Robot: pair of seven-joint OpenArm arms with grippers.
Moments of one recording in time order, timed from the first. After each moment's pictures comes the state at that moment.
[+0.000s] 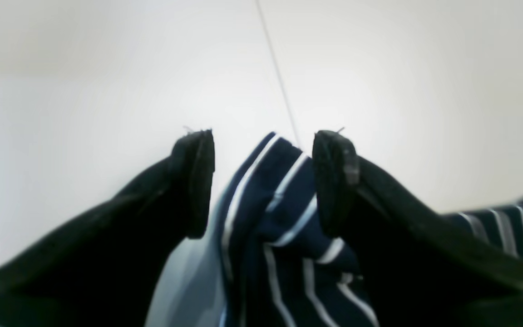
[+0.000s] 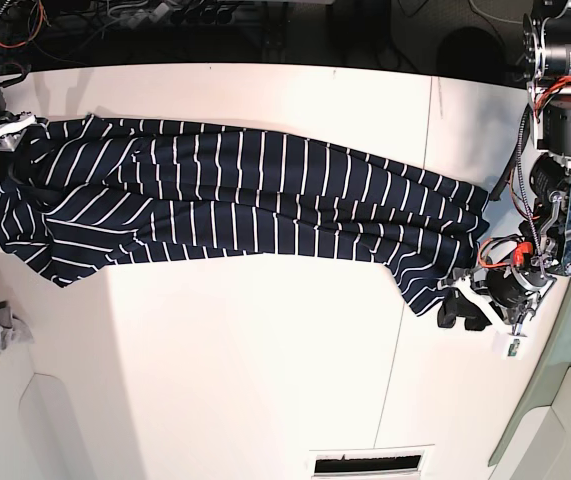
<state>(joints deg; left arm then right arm) -18.5 -22.0 -3.1 54.8 -21.1 -25.6 21.6 -23.3 15.5 28.4 90.1 21.4 25.3 -20.1</state>
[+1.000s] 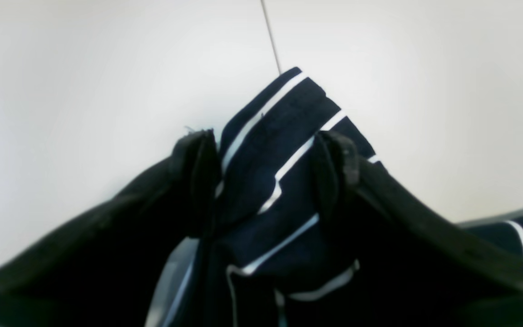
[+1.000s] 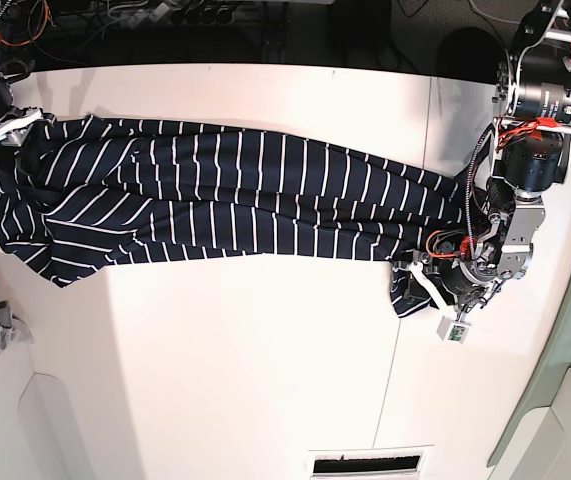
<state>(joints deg) -26.3 -16.3 6.5 36.2 -9.6 -20.8 14.7 -23.8 15.2 28.4 90.1 23.0 25.2 -23.7</state>
